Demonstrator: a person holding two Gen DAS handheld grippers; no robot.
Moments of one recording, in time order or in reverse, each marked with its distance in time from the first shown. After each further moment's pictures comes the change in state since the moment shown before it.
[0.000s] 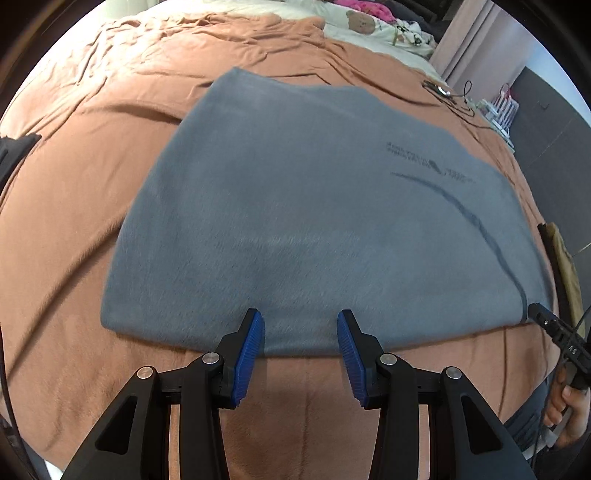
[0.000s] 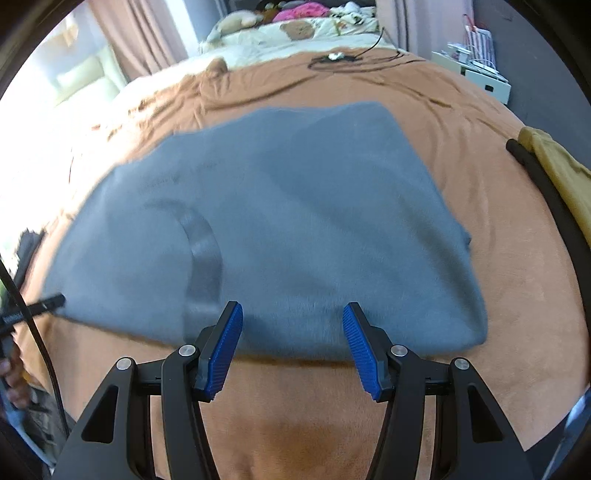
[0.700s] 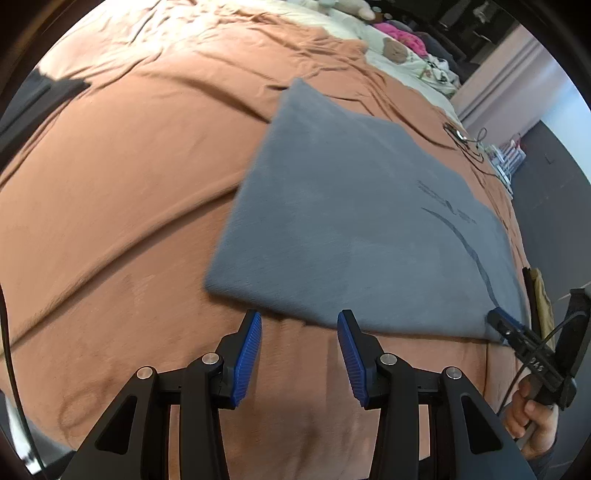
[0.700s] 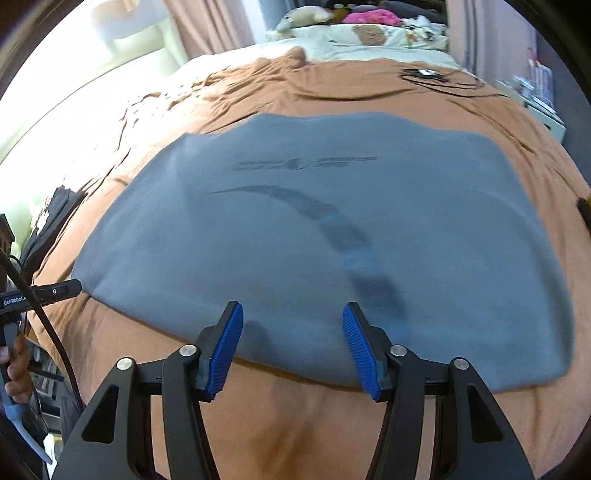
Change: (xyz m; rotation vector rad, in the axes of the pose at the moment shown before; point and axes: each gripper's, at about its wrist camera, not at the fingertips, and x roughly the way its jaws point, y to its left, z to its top) left arm -0.038 0.072 -0.017 -0.202 -0.034 -0.084; right arm 0.027 0.114 0.021 -0.168 -0.011 0.136
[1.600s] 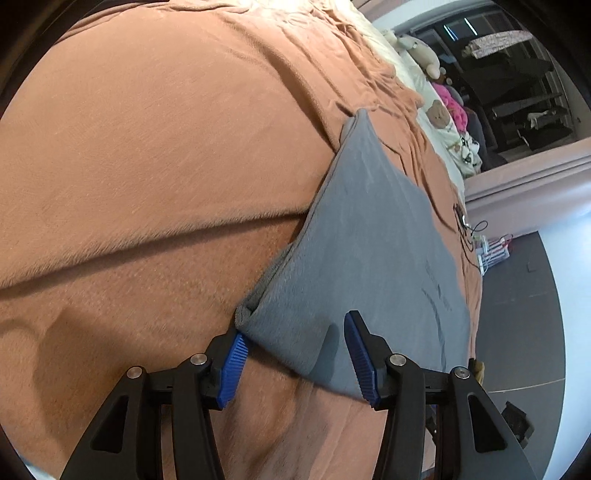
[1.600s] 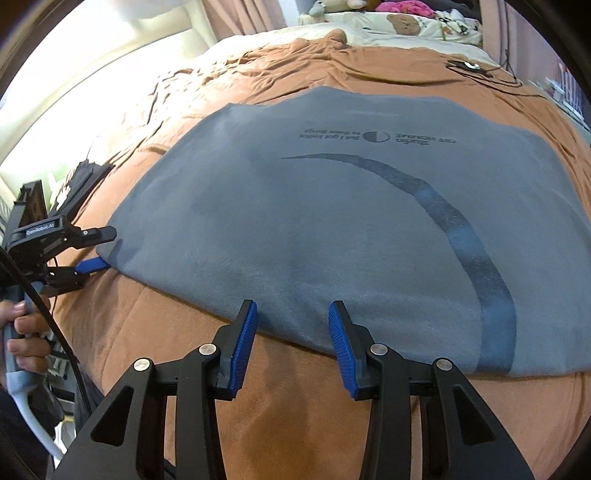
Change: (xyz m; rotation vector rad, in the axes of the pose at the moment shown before) left arm 0.013 0.050 0.016 -0.379 -0.039 -0.193; right arm 0.028 0.014 0.000 -0.024 0.048 0.089
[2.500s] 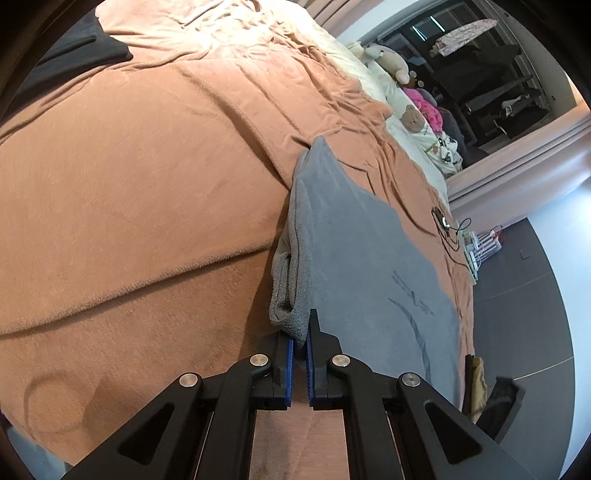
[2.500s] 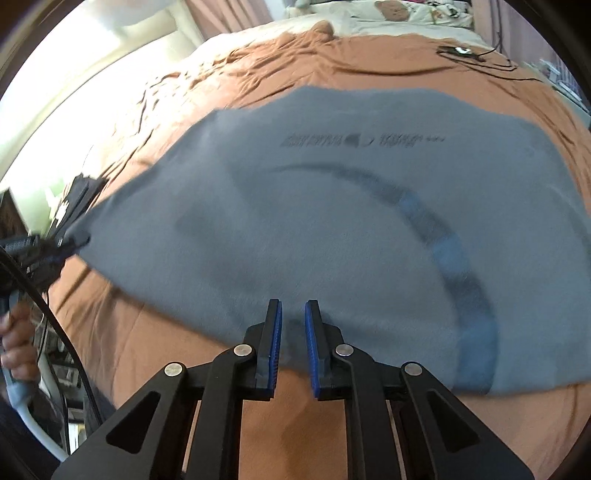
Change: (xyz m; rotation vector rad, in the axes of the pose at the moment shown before) left arm -0.032 -0.035 0.008 0.107 -0.075 -0.014; right arm 0.001 -0.015 0.023 0.070 0.039 0.012
